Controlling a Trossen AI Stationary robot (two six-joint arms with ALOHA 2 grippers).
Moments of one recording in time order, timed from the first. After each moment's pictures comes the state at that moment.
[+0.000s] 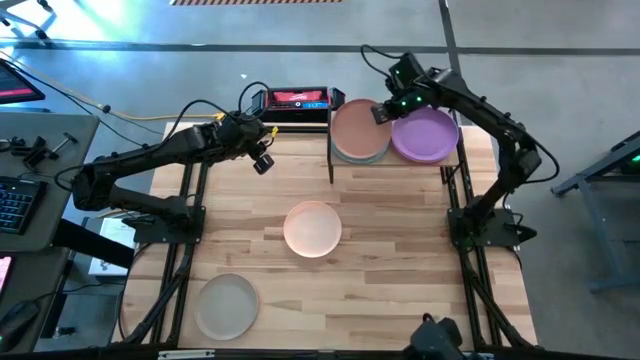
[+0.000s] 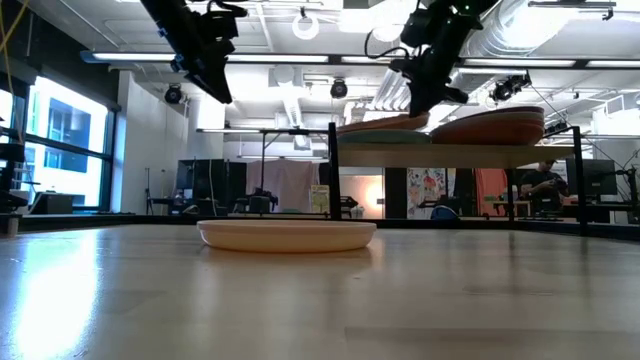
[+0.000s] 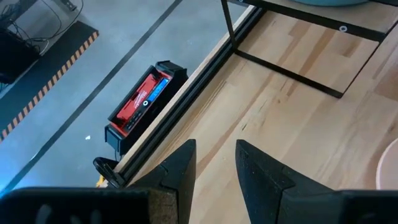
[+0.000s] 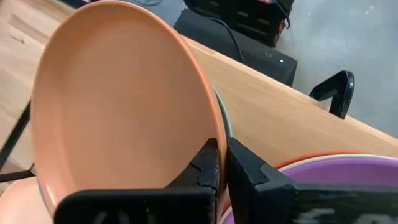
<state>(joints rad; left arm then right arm) 0.43 1.18 1.07 -0.68 -0.40 0.02 -0.81 1.63 1.62 -1.03 -0.08 0.29</state>
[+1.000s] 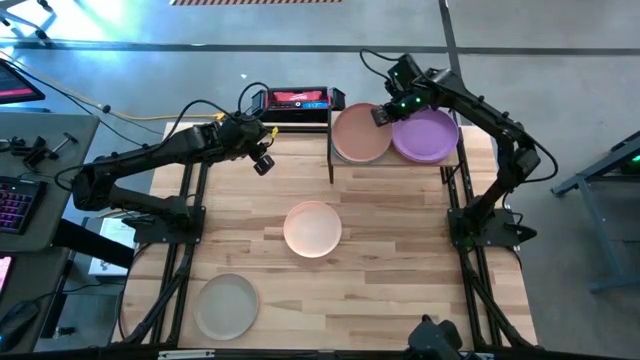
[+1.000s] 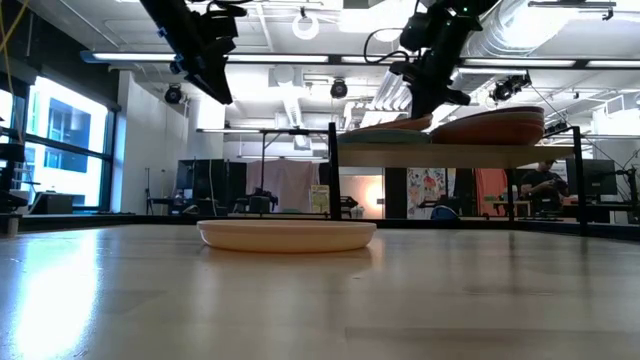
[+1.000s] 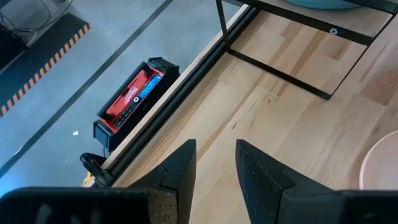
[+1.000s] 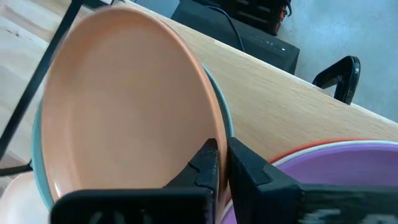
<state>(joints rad) 0.43 1.18 1.07 -0.69 -0.37 -0.02 -0.81 1.64 1.62 -1.06 -0.09 0.31</state>
